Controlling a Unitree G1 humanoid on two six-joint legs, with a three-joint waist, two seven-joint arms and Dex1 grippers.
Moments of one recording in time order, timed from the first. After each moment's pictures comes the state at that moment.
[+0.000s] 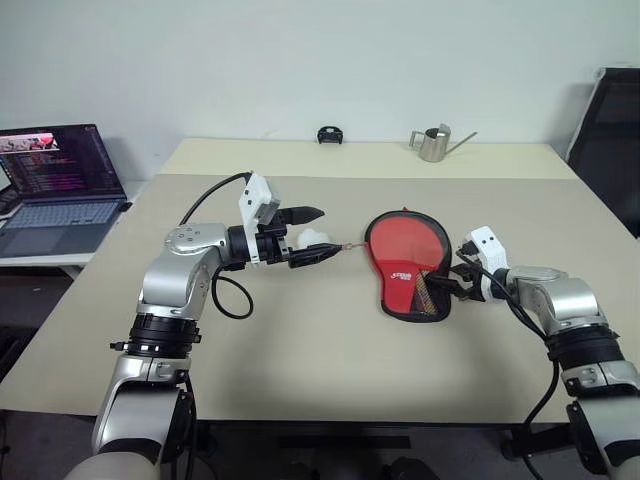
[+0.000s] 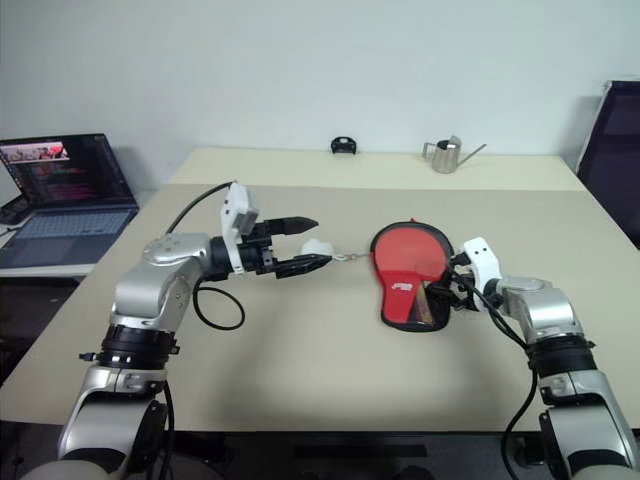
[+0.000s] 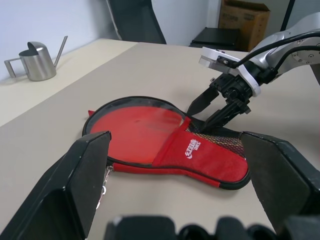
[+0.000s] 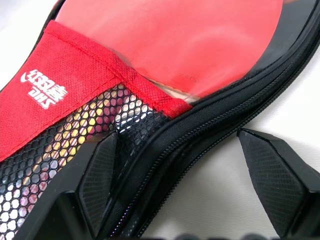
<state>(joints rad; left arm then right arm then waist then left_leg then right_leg) -0.77 0.51 0.01 0.19 -0.36 0.41 -1.13 -0.71 -0.58 0.07 0.41 0.25 0.76 0.74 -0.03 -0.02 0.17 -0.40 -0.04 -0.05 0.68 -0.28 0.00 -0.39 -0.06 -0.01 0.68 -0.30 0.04</state>
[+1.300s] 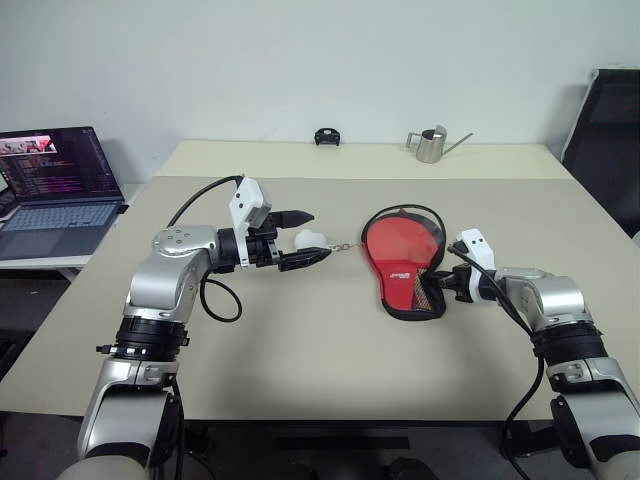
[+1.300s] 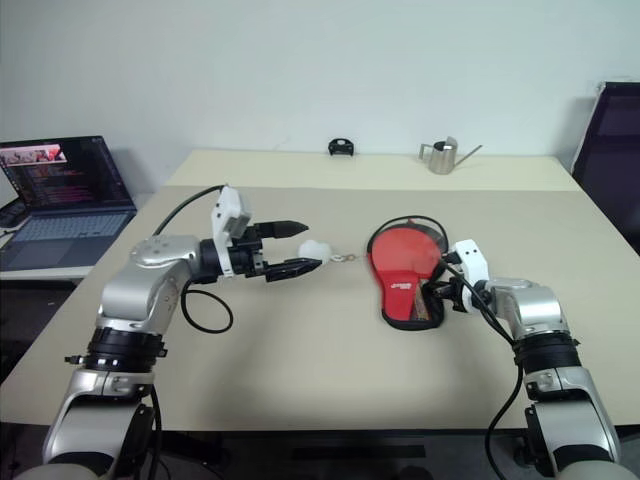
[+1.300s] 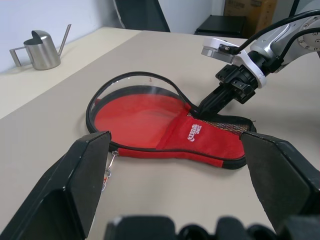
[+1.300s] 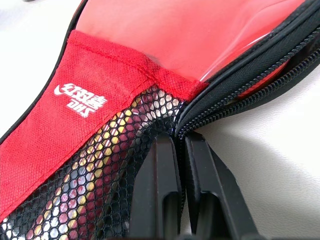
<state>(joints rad) -0.75 0.57 0.01 0.19 -0.36 0.41 -1.15 -0.73 -0.52 0.03 0.41 0.25 0.84 0.73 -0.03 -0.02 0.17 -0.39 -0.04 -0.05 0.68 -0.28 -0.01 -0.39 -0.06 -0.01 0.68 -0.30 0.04</state>
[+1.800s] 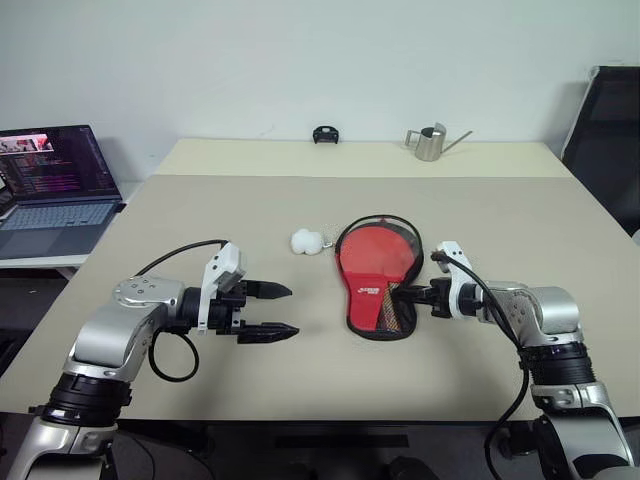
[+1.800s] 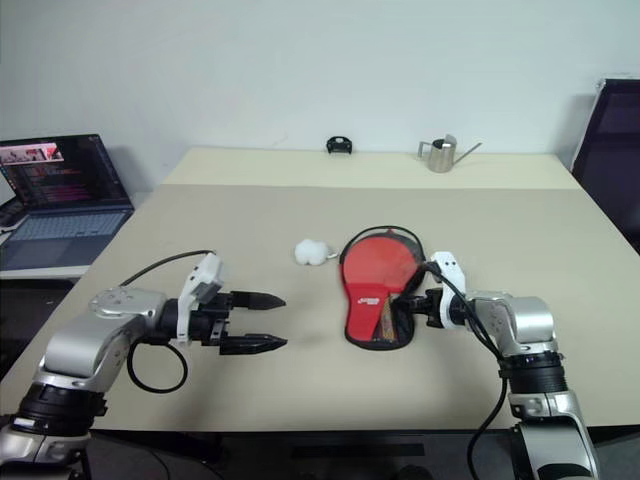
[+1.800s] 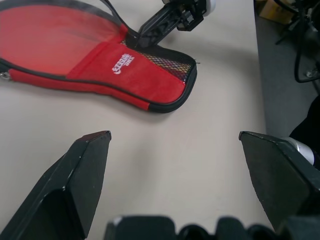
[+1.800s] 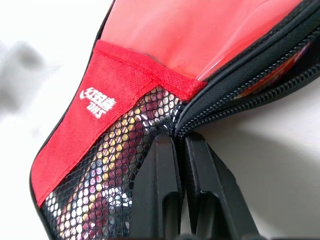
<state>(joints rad) -0.42 0.80 -0.01 -0.06 -0.48 0.57 -1.34 -0.62 -0.40 -0.05 0.06 0.43 1.19 0.63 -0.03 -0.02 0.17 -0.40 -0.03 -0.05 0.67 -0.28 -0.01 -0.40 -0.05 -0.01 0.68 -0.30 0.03</state>
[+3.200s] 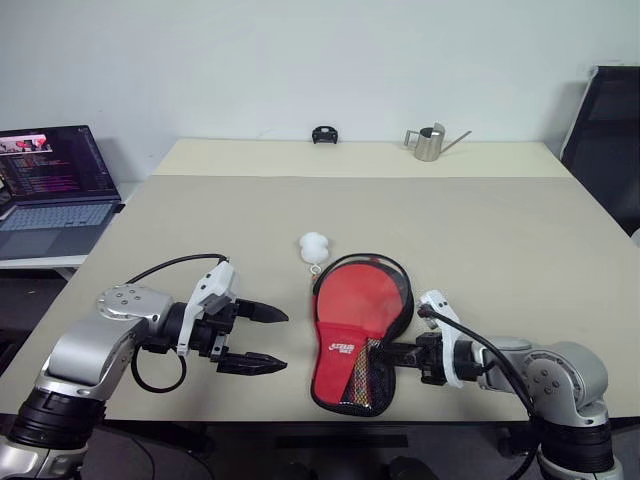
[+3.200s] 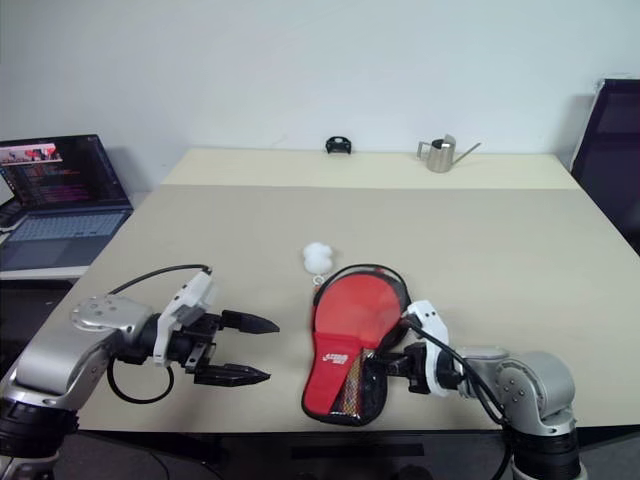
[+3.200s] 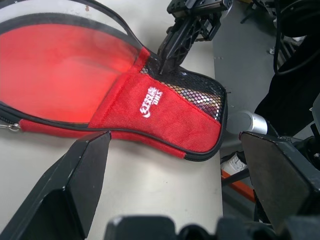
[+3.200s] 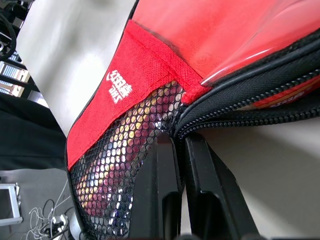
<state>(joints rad) -0.32 0.90 -0.01 -0.16 -0.53 0.56 -1.43 -0.30 -0.32 -0.10 -0.48 0.68 1.54 0.48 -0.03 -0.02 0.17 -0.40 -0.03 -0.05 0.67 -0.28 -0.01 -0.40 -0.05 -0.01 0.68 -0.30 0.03</state>
